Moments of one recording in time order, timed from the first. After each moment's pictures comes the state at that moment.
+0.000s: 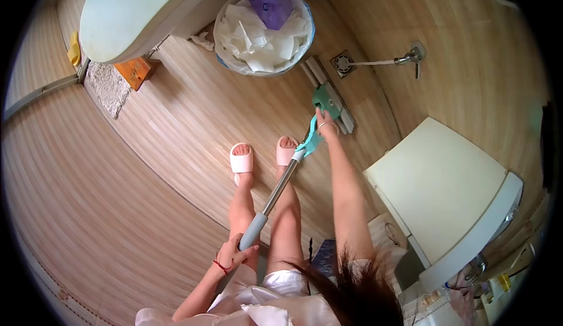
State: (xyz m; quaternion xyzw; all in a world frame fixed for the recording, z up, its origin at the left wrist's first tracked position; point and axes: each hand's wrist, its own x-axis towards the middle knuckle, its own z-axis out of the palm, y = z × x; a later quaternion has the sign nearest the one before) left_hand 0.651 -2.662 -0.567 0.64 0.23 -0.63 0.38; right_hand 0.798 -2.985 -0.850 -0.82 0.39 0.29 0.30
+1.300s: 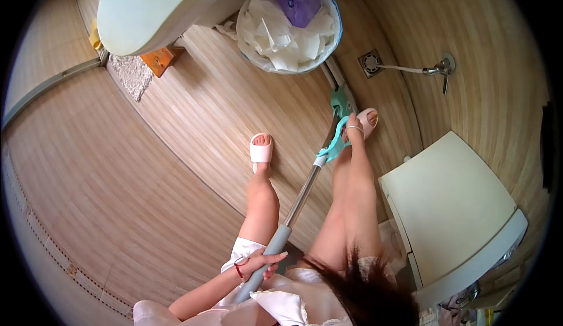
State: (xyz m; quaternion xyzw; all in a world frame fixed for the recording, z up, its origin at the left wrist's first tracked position) left_hand 0.699 -2.714 -0.517 0.20 0.50 -0.71 0.46; right_hand 0.805 -3.027 -0.878 -0.78 0.44 0.38 0.22
